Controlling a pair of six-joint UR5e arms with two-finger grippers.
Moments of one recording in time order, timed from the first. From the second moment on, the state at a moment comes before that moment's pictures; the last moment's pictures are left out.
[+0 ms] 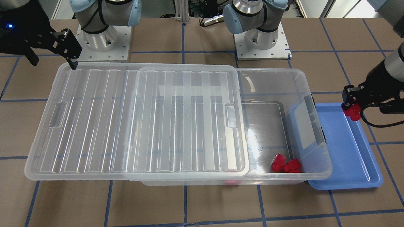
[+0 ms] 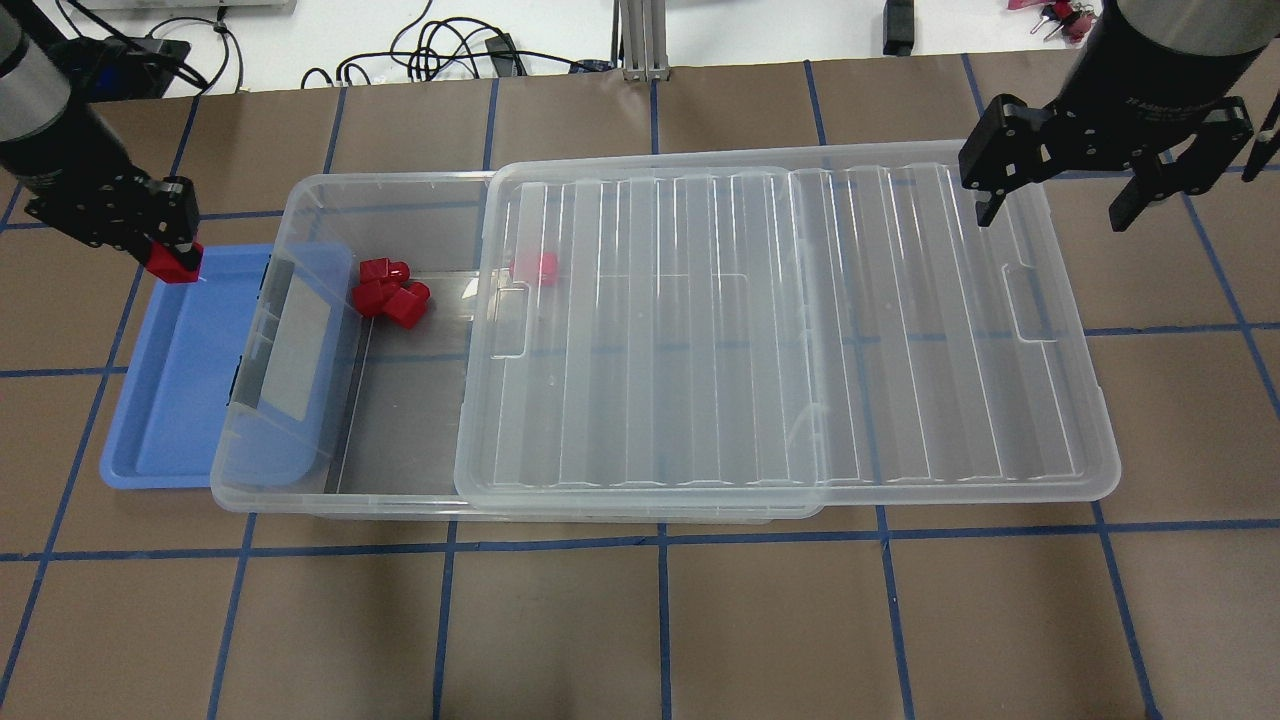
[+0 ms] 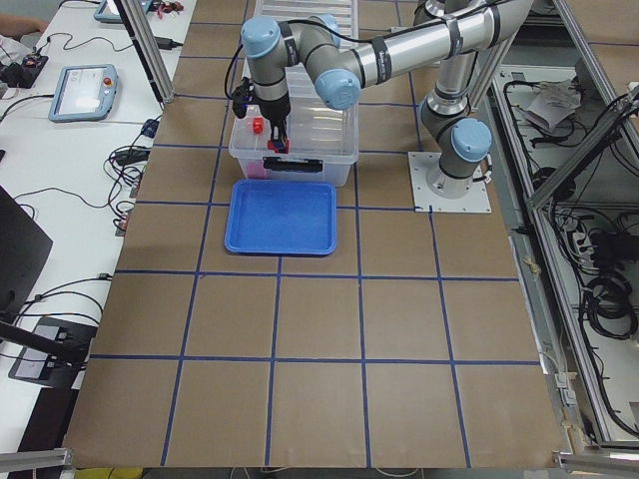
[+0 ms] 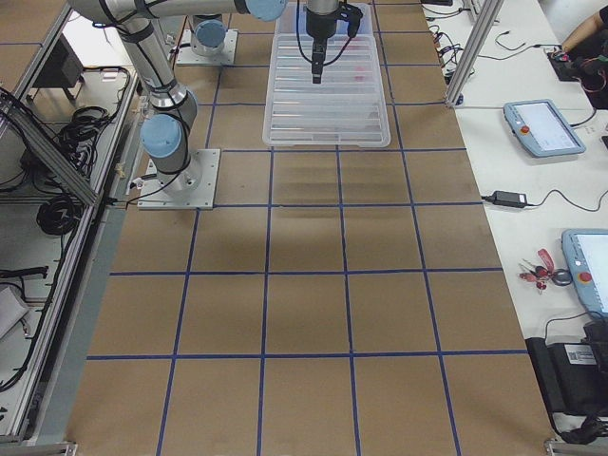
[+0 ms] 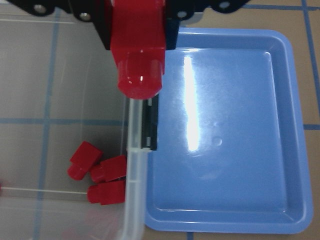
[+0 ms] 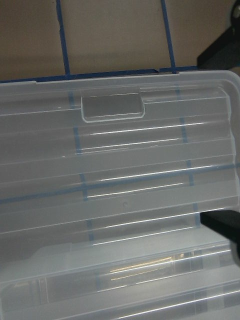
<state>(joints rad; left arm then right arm) -1.14 -1.75 -1.56 -1.50 1.61 0.46 1.48 -1.64 1.54 -1.46 -1.61 0.04</state>
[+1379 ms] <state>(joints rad) -1.05 -1.98 -1.81 -1.05 1.61 0.63 1.48 -1.64 1.55 -1.47 -1.61 0.04</state>
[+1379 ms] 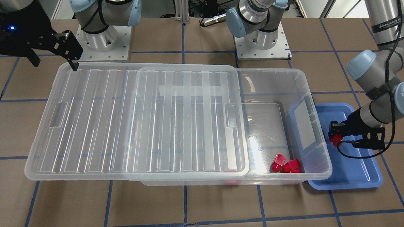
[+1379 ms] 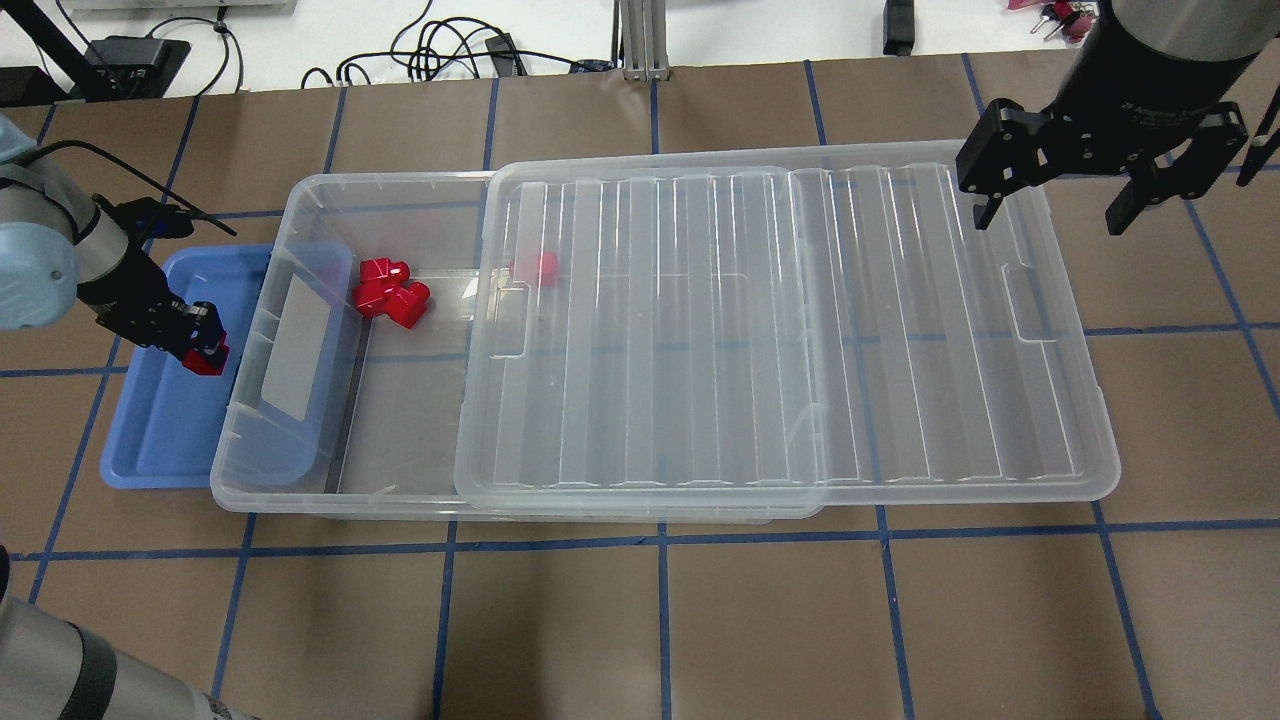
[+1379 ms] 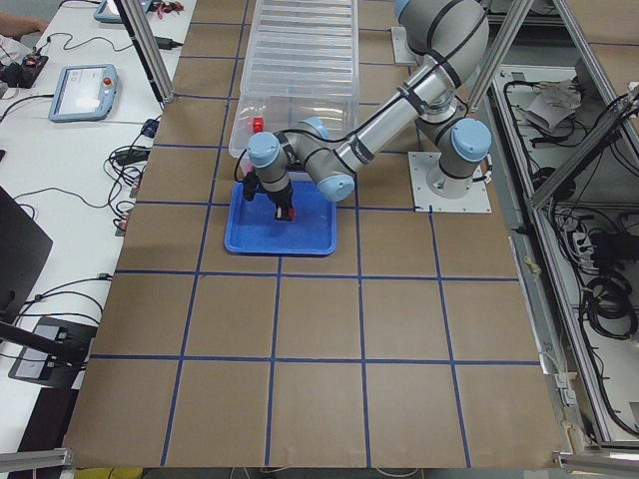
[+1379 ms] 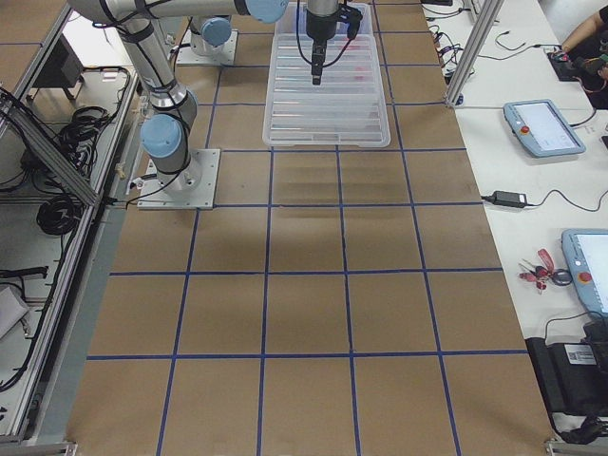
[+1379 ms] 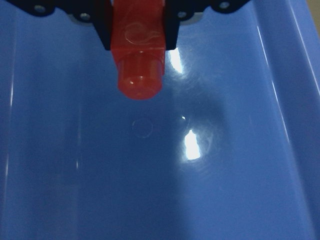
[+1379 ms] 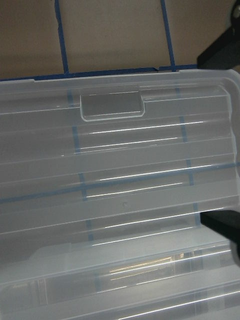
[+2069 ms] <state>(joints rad) -1.05 -2.01 -1.81 -1.01 1.62 0.62 1.47 -1.64 1.54 -1.47 -1.62 0.03</state>
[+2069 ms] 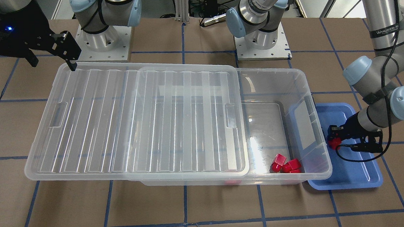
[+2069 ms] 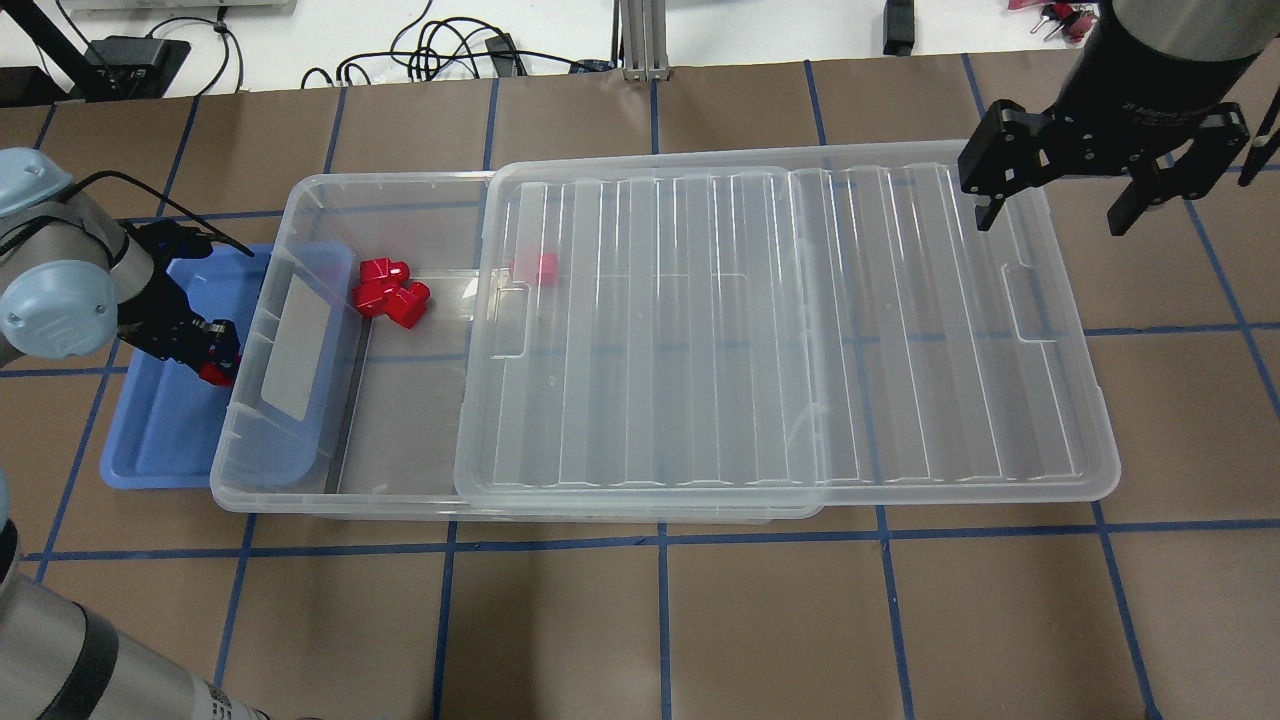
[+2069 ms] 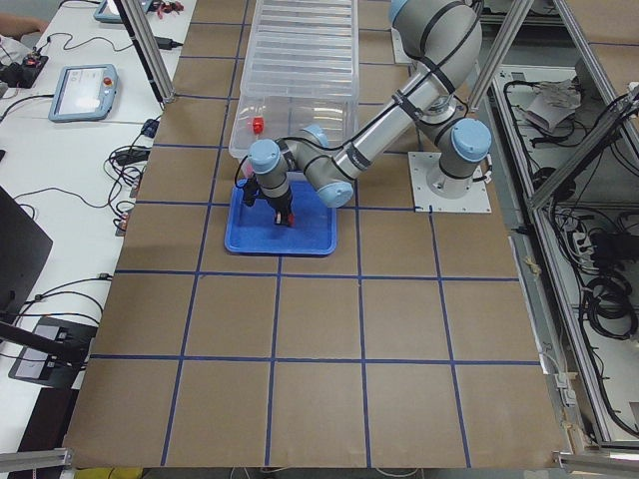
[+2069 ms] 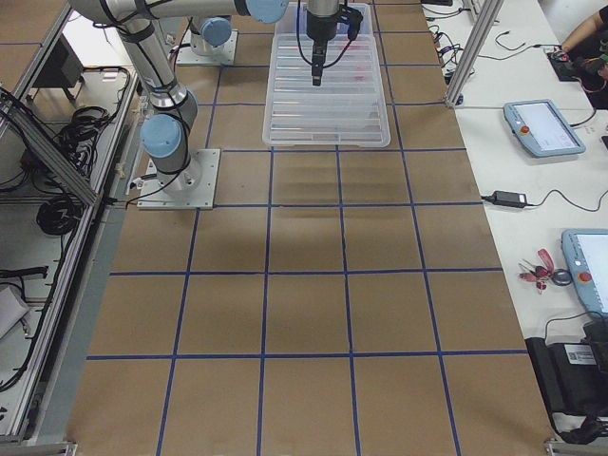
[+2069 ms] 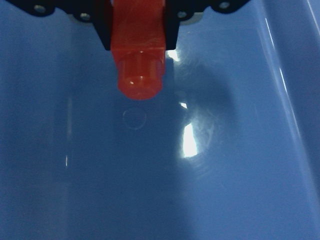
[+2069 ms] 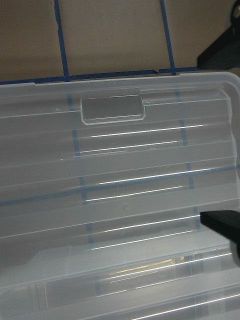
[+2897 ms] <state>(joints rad) -1.04 -1.86 -1.73 -1.18 1.69 0.62 1.32 -1.64 1.55 -1.47 -1.67 -0.20</state>
